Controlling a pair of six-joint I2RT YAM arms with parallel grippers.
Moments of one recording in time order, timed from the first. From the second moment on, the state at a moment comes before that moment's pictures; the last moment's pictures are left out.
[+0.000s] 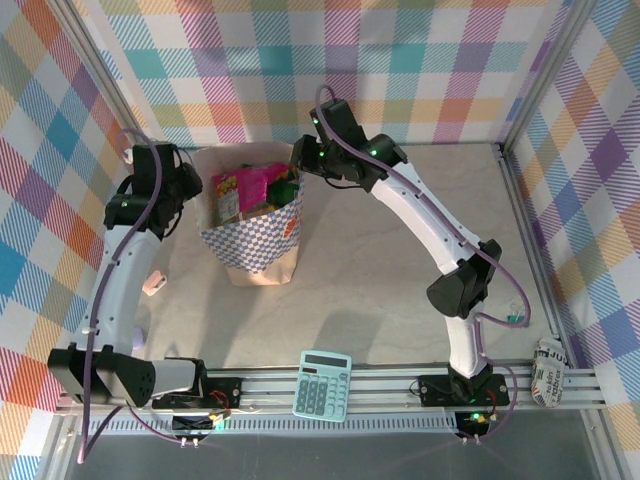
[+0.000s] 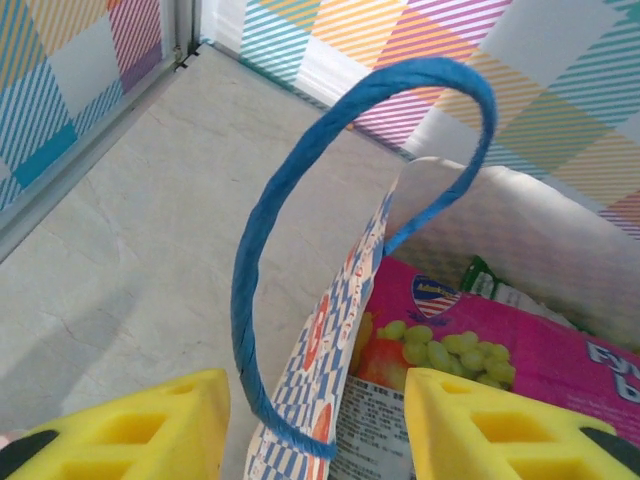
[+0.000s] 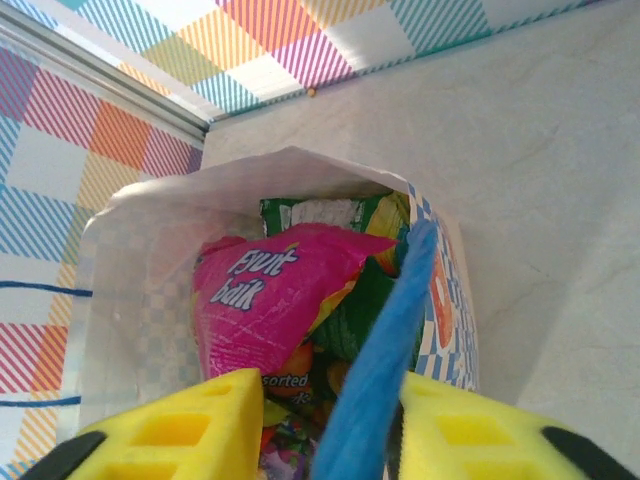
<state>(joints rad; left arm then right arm) -0.07 1.29 1.44 -0.79 -0.25 -0.53 0.73 2.01 2.31 -0.93 0.03 0.77</state>
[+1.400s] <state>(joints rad) -0.54 1.64 1.79 -0.88 -0.37 -0.51 0.43 1.64 1.98 -1.03 0.01 0.66</state>
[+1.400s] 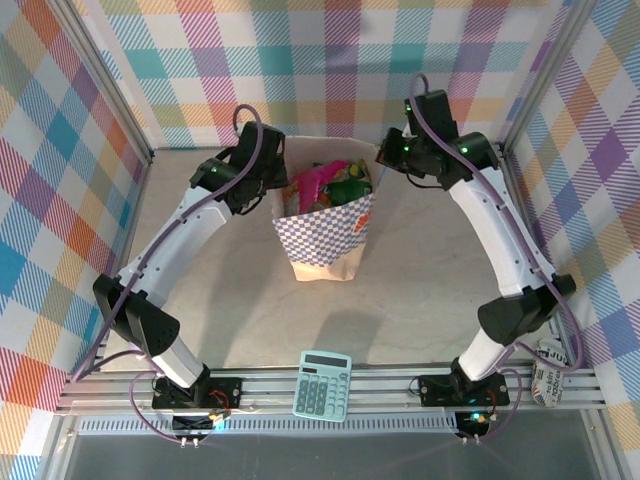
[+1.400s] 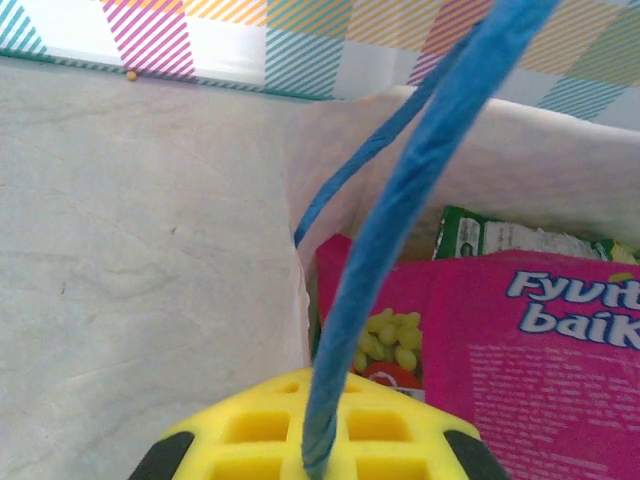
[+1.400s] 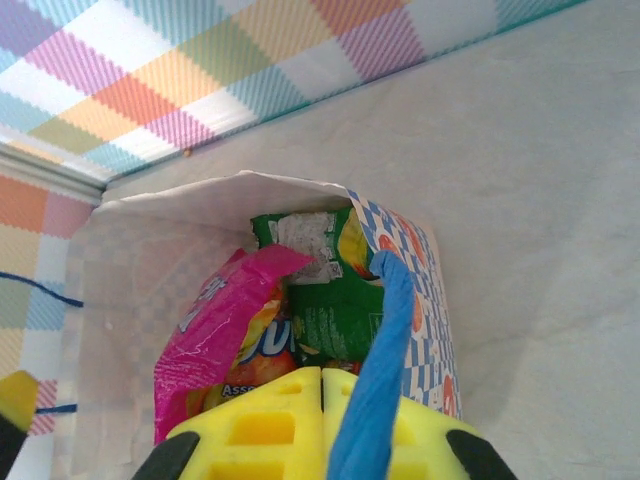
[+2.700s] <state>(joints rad) -0.60 1.26 1.54 -0.83 -0.44 -0.45 0.31 1.28 1.70 -0.94 -0.08 0.56</state>
